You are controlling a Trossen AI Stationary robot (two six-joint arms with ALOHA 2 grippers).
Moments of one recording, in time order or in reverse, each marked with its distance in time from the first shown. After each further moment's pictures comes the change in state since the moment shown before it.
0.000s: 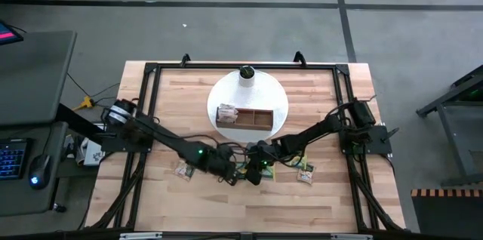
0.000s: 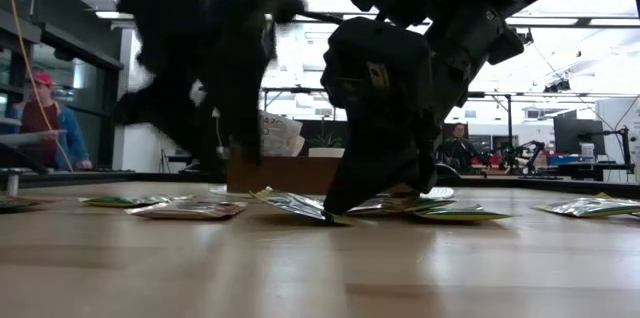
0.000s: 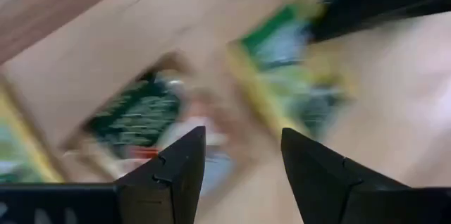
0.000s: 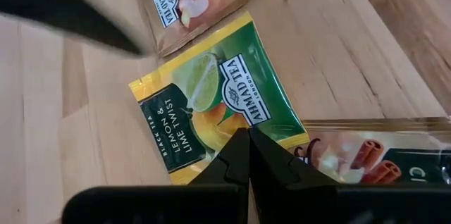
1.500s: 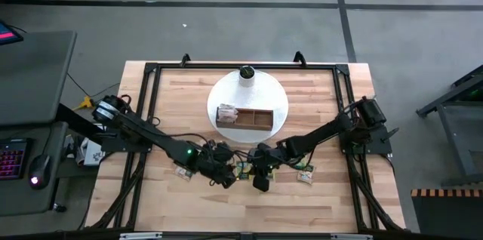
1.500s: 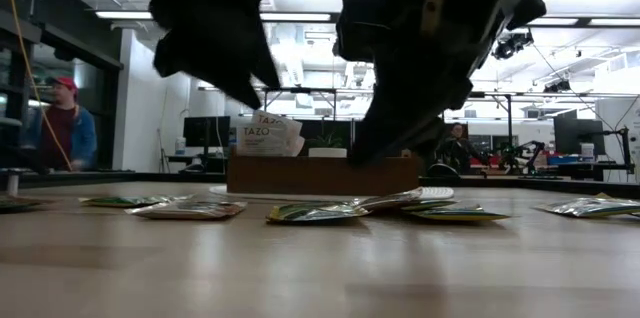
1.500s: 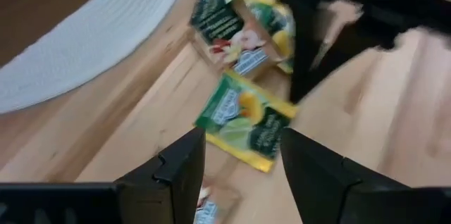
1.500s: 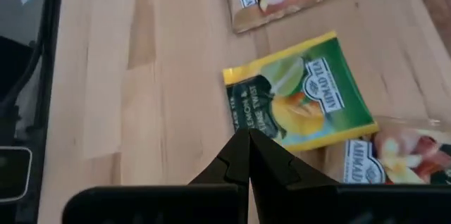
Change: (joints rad) left arm -0.067 -0.134 0.001 0.040 -0.270 0.363; right arm 0.057 -0.123 -0.002 -0.011 -0.047 -0.124
